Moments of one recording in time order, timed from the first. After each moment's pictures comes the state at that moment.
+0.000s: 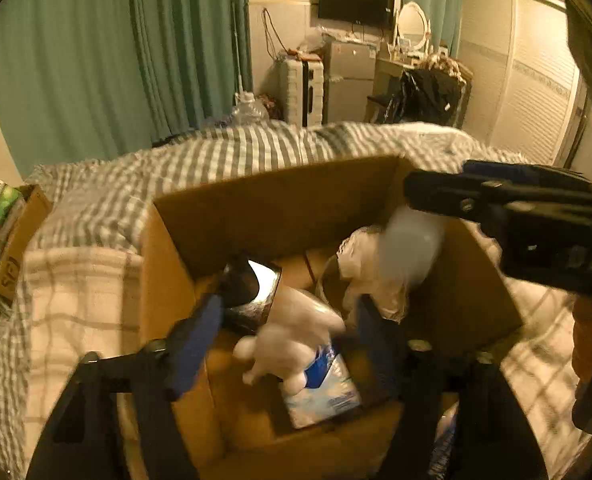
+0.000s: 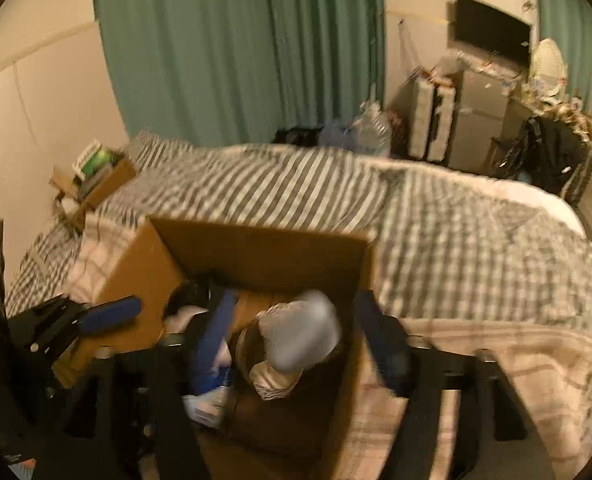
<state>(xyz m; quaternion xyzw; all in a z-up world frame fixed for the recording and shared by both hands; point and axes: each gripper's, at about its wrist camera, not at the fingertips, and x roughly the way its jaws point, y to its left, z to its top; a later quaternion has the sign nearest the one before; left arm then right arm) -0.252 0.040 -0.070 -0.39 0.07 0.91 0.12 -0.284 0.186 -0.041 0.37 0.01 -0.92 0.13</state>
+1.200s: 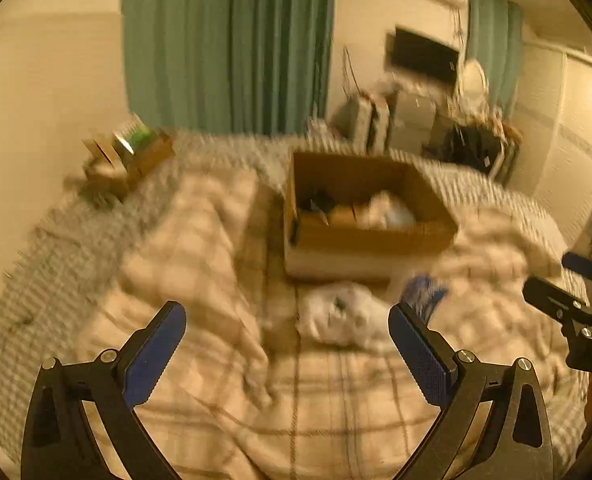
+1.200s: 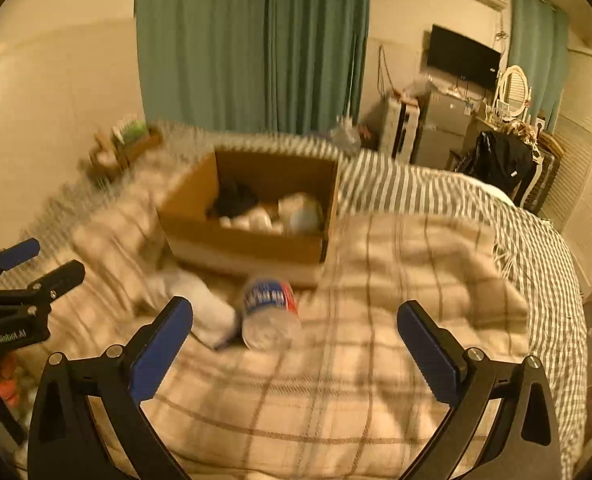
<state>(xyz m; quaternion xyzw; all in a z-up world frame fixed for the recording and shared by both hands) -0.045 -0.028 -0.054 -0.36 -0.01 0.93 0.01 -0.048 0.194 -0.032 0.35 0.07 -0.93 0.09</state>
